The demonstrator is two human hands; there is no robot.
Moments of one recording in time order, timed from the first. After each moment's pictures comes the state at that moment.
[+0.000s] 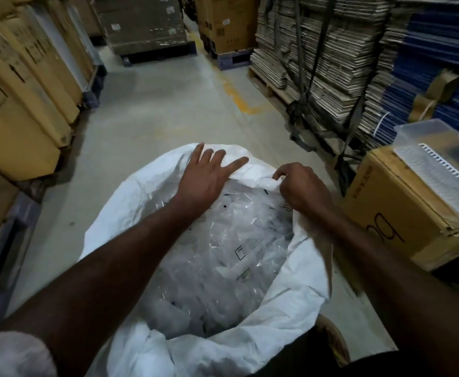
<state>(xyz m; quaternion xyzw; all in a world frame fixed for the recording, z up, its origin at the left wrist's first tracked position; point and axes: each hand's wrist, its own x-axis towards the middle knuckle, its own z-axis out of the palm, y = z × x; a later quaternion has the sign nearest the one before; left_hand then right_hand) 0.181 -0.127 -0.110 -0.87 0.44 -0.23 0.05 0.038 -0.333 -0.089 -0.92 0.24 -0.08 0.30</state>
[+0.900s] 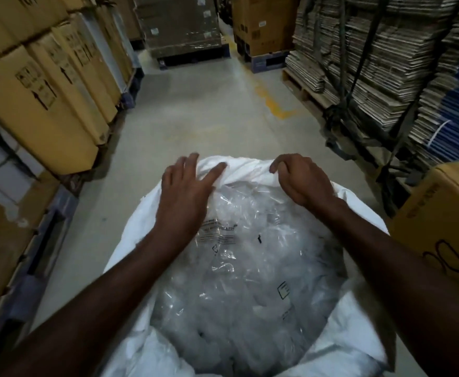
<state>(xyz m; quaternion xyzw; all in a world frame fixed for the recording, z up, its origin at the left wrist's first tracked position) 0.172 -0.025 -0.096 -0.92 0.29 -0.25 0.00 0.123 -0.288 -0.090 -0.94 0.11 -0.14 0.28</state>
